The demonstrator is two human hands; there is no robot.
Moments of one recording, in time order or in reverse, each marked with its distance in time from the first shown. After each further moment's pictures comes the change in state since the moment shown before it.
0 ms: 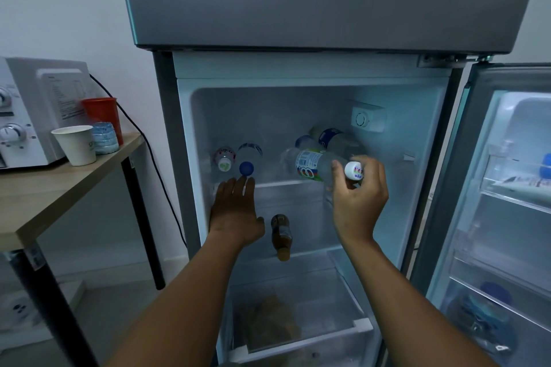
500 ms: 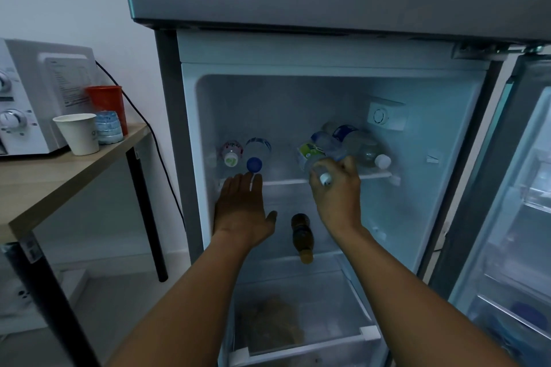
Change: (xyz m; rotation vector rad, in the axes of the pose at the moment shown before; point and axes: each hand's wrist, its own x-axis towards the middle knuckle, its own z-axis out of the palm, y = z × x) left_hand -0.002 0.008 -0.007 -0.007 0.109 -0.011; right_hand -0.009 0.031 0.049 -0.131 -0.462 -0.020
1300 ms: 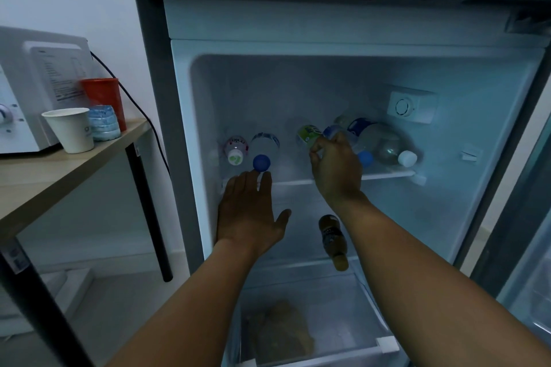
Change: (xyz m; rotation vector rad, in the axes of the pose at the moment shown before) left_hand 0.008 -0.004 0.016 -0.010 0.072 0.003; right_hand 0.055 0.027 0.059 -0.299 -0.137 0.003
